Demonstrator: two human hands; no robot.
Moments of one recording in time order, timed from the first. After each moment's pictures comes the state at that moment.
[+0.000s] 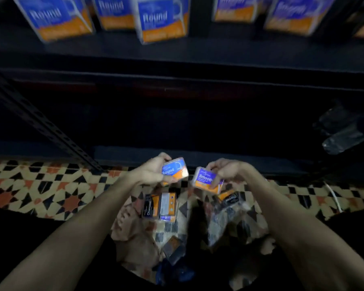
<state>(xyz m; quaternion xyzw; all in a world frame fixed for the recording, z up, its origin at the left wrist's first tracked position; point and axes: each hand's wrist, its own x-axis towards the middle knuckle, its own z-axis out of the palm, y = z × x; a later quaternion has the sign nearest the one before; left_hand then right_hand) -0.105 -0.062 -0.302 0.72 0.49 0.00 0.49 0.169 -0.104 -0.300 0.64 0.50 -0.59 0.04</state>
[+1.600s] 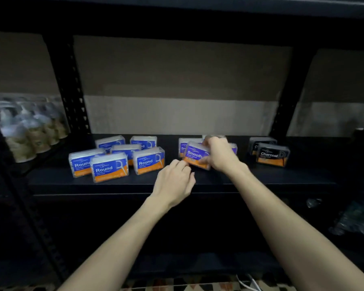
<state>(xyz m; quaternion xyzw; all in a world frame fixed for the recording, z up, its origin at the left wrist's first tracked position) 0.015 -0.028 -0.062 0.87 0.34 0.32 -0.15 0.179 -0.052 0.022 0.75 0.62 -0.02 -0.25</state>
